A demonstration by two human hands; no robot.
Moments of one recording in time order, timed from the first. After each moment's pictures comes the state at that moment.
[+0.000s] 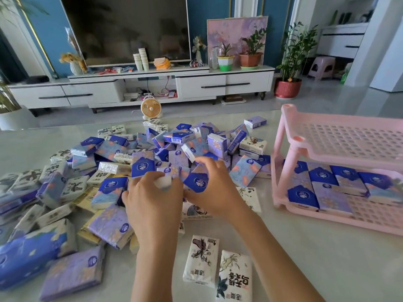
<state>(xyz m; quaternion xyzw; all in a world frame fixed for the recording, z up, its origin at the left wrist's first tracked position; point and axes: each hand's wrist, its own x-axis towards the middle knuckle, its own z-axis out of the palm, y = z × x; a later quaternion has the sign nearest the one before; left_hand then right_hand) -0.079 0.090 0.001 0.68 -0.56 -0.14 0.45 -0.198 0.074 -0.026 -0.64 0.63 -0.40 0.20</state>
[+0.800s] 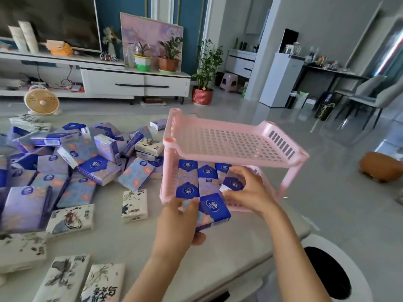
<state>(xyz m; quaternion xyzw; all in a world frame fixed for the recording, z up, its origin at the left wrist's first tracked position) -0.249 0.171 -0.020 0.46 -0.54 -0.64 0.28 -0.433 0.203 -0.022 -0.42 0.80 -0.39 0.16</state>
